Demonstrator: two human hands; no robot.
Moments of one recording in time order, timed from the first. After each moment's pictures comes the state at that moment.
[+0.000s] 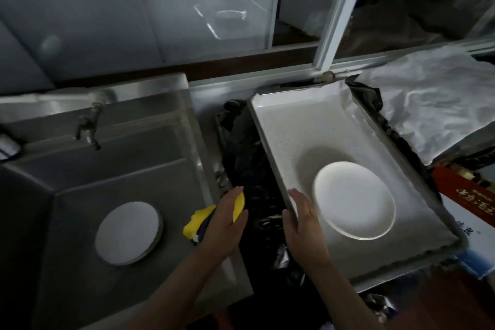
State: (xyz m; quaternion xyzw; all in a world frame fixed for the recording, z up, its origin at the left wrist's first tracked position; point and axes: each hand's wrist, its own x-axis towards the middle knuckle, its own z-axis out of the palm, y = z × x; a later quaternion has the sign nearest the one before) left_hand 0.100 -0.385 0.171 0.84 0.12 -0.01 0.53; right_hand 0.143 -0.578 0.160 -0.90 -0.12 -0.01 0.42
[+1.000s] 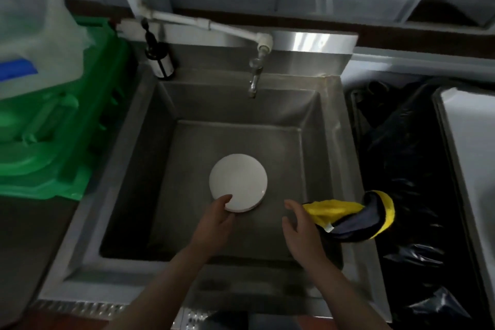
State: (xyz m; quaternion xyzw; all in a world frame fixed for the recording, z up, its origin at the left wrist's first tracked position) left_hand -0.073 -0.113 0.073 0.78 0.39 -0.05 0.49; right_hand 0.053 -0.300 0.076 -0.86 -0.16 0.28 0.40
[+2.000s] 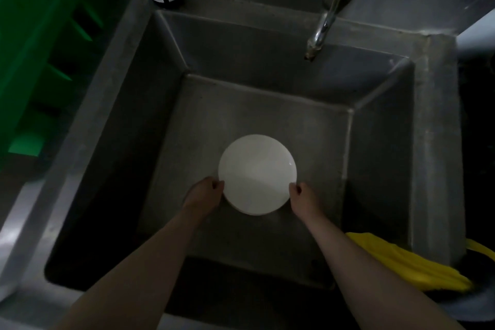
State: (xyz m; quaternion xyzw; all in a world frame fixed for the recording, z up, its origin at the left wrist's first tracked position) left_hand -0.022 -0.004 -0.088 0.73 0.53 -0.18 0.39; right_hand 0.155 -0.182 -0.100 -0.89 -0.12 0.40 0.19
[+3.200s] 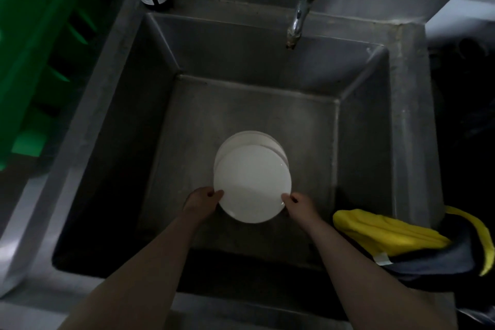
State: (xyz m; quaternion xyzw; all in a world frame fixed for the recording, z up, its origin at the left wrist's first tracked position) left_hand -0.051 -0.028 -0.093 0.69 0.53 -0.18 0.46; right_hand 0.125 -0.223 -0.104 -0.84 -0.08 0.46 0.27
